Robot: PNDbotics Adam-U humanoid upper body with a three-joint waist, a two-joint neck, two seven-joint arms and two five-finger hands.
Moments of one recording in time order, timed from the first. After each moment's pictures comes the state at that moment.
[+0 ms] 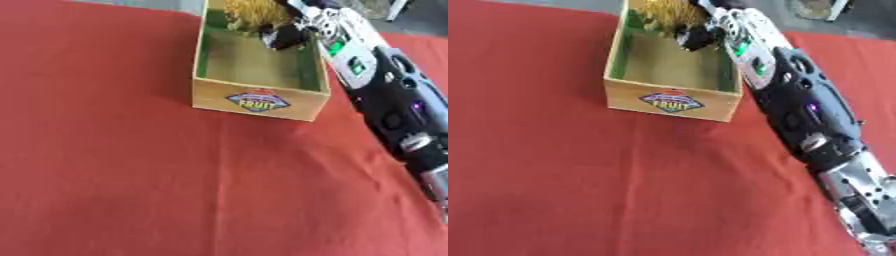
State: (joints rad) left arm -0.29 0.16 -0.01 -1.98 0.02 -0.21 0.40; right arm -1.12 -0.51 0.20 -1.04 0.75 0.17 0.27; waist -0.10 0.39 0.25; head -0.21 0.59
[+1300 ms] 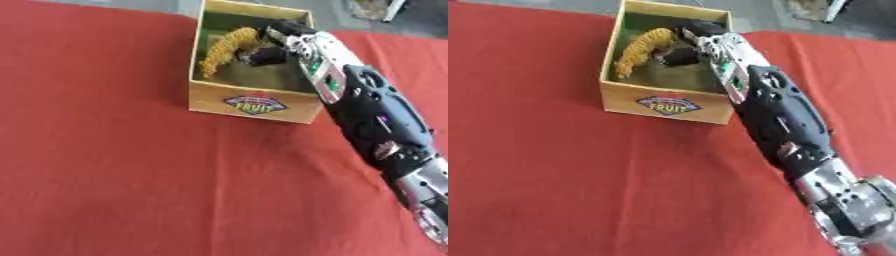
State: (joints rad) left arm -0.31 0.16 -0.02 -1.98 0.02 -0.20 0.39; right arm -1.14 -0.46 0.16 -0.94 0.92 0.09 0.41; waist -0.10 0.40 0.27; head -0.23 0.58
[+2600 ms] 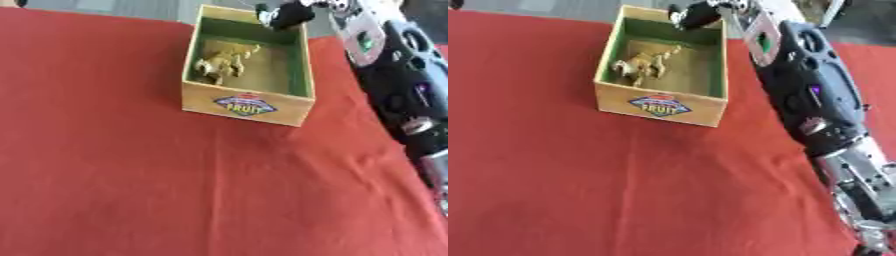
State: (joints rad) left arm -0.29 0.16 -0.02 -1.98 0.03 -0.20 0.39; right arm -1.16 -0.56 0.13 -1.18 0.84 -0.02 0.43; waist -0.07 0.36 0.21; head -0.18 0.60
